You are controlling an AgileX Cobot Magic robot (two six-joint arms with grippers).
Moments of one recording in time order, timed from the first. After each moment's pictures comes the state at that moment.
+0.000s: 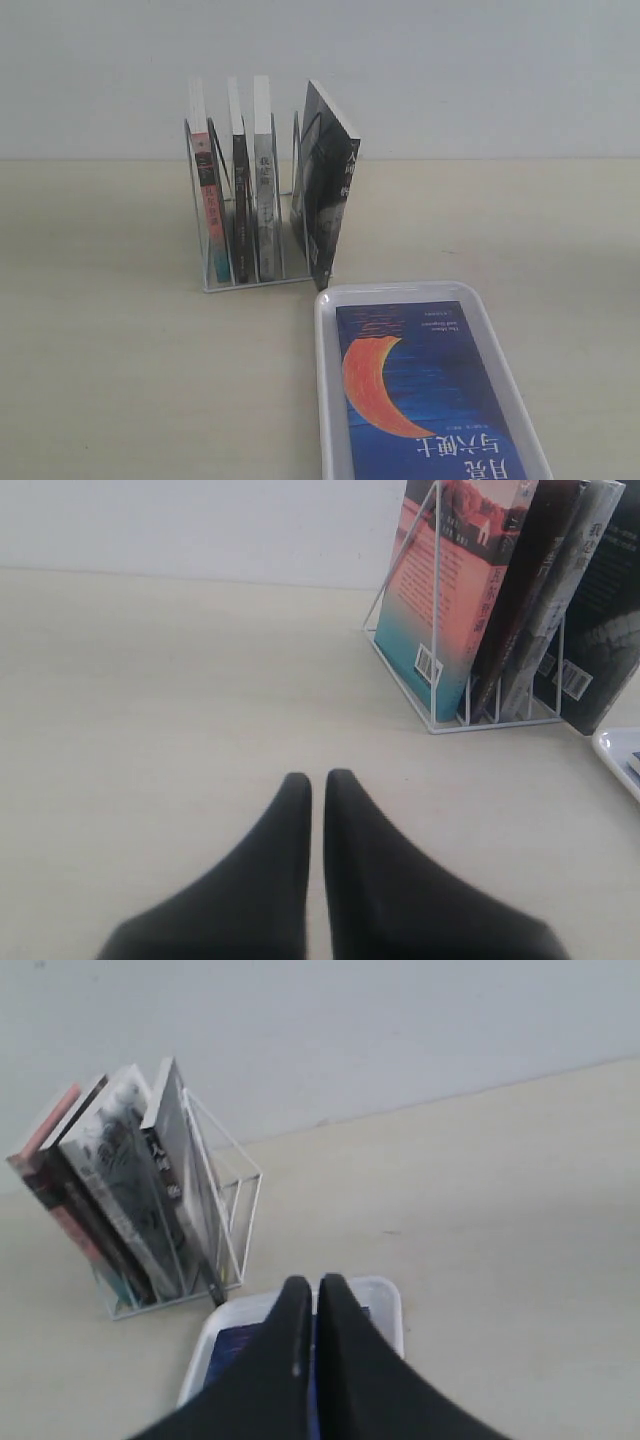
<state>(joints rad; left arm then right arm) -0.08 0.00 0.00 -0.12 0.34 0.00 0.35 0.33 -0.32 -0.12 0.31 0.51</state>
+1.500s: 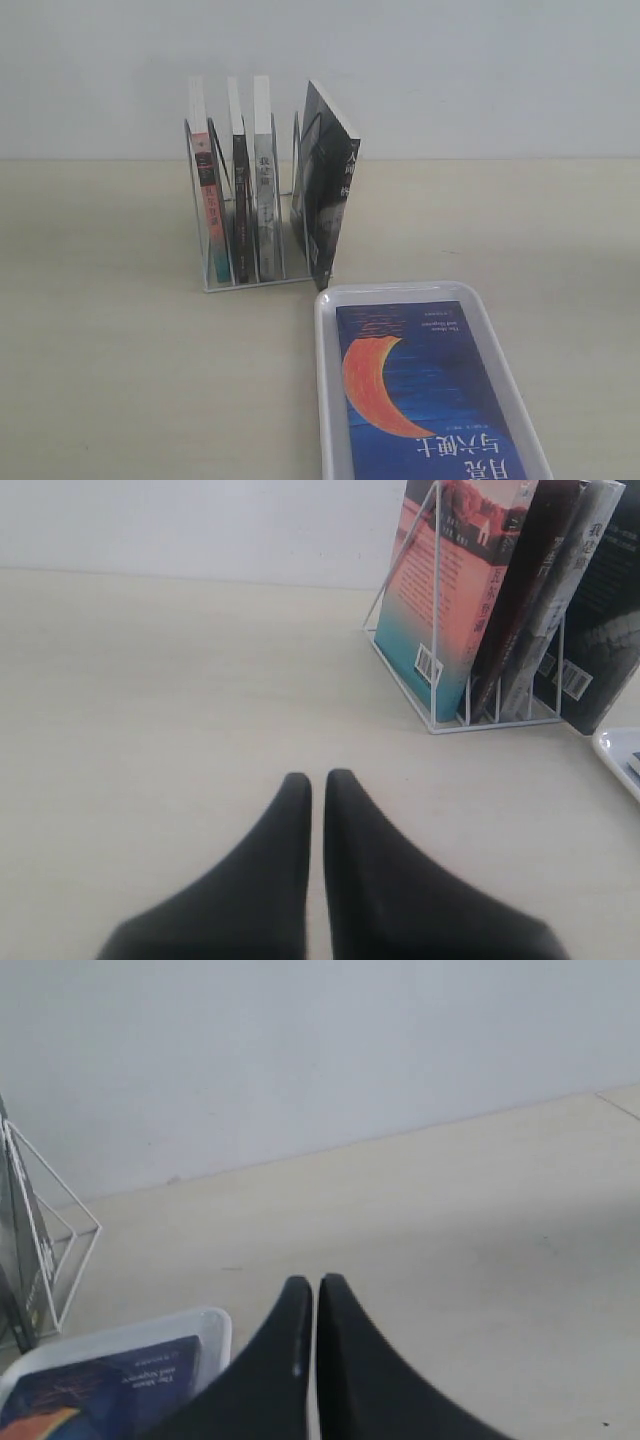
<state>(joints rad) -0.08 0.00 0.00 -0.12 0.34 0.00 0.00 0.00 0.00 0.19 0.21 0.04</state>
